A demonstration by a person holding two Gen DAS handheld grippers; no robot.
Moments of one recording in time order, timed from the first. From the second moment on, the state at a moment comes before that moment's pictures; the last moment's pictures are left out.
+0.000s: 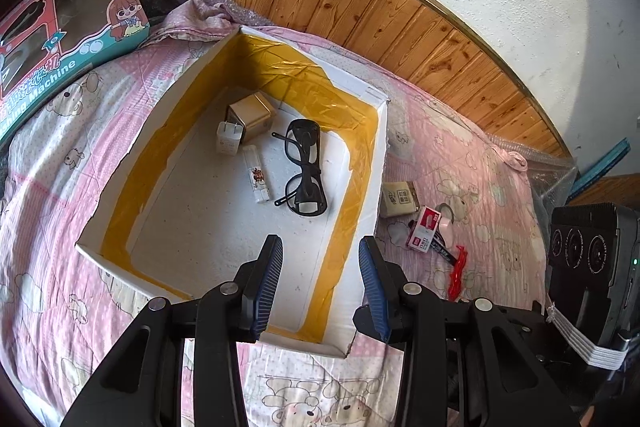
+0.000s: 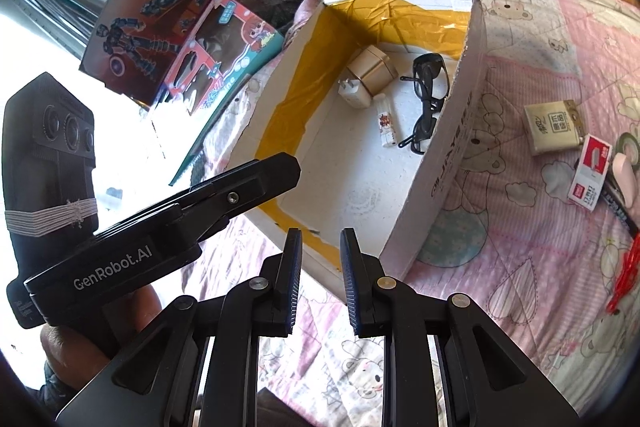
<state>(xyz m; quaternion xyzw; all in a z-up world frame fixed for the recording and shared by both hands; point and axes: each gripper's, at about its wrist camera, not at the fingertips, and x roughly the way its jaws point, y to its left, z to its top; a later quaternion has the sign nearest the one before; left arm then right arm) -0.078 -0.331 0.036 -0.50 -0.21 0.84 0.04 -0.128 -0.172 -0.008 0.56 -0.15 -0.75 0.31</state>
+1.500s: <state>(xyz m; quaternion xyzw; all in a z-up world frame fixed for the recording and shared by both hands) -0.154 -0.105 -0.047 -0.57 -0.04 0.80 0.19 -0.074 0.098 -0.091 0.54 -0.35 -0.77 0.03</state>
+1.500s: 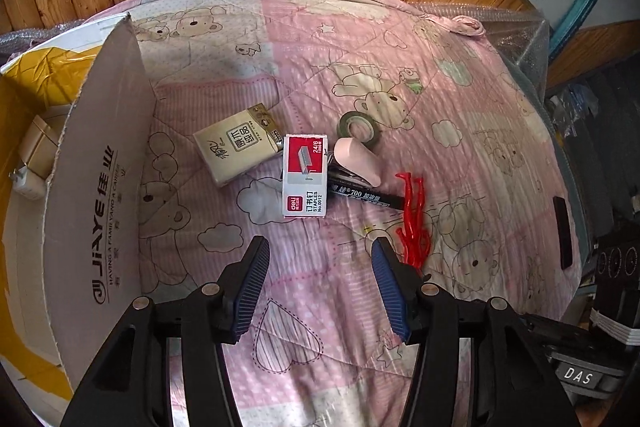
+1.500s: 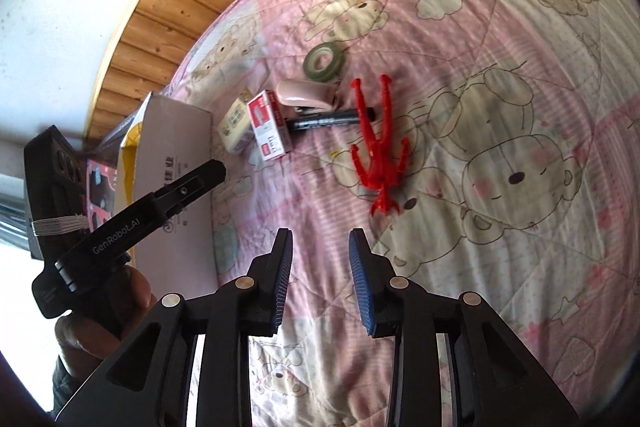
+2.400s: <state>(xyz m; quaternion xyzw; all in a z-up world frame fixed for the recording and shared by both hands) -0.230 -0.077 -0.131 -0.57 -0.04 0.80 0.18 -0.161 0.093 -0.150 0.58 -0.16 -0.80 -0.01</state>
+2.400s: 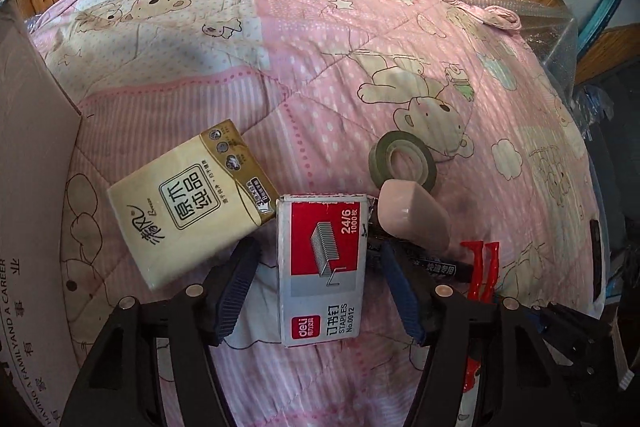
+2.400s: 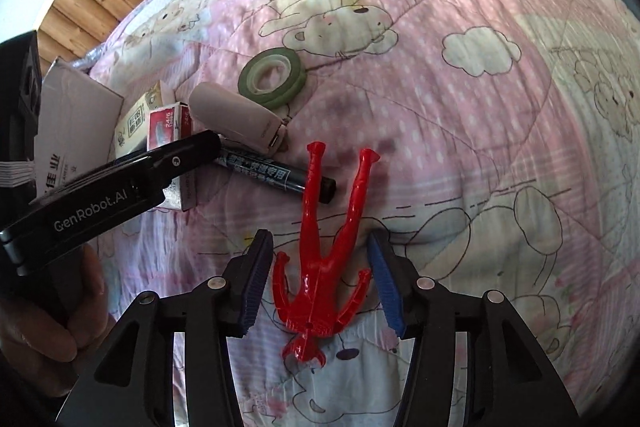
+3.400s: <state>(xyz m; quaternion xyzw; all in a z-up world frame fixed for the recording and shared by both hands) -0.179 -0.115 -0.059 -0.55 -0.11 0.80 0.20 -0.117 0.098 -0.106 0.56 -0.24 -0.79 0.00</state>
